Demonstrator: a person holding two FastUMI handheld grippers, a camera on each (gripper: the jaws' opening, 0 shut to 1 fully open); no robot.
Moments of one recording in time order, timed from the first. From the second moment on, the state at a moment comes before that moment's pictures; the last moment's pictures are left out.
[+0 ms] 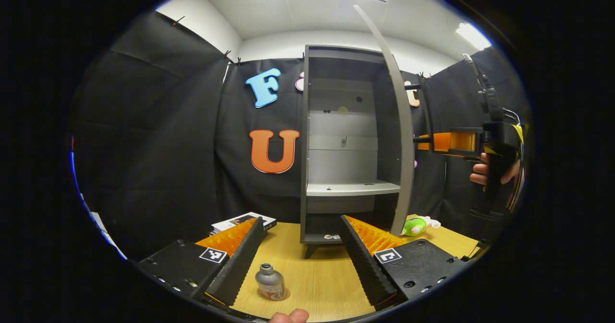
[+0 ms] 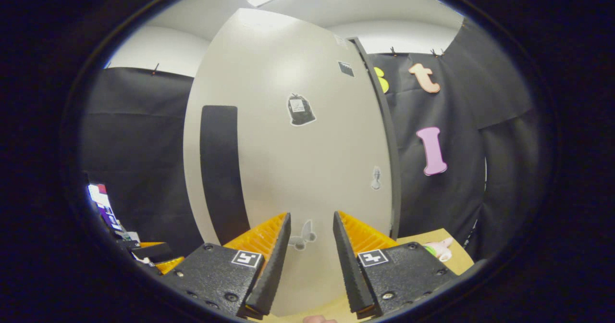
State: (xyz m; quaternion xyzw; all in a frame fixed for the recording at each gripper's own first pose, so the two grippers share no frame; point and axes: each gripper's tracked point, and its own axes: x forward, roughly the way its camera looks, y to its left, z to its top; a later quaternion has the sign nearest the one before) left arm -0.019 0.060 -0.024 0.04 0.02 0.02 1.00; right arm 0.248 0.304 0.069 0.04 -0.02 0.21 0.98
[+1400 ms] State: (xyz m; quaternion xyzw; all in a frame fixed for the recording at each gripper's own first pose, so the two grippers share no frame) left arm -0.015 -0.034 -0.029 0.03 0.01 -0.04 1.00; right arm 0.099 0.086 0.036 0.02 -0.01 0.07 1.00
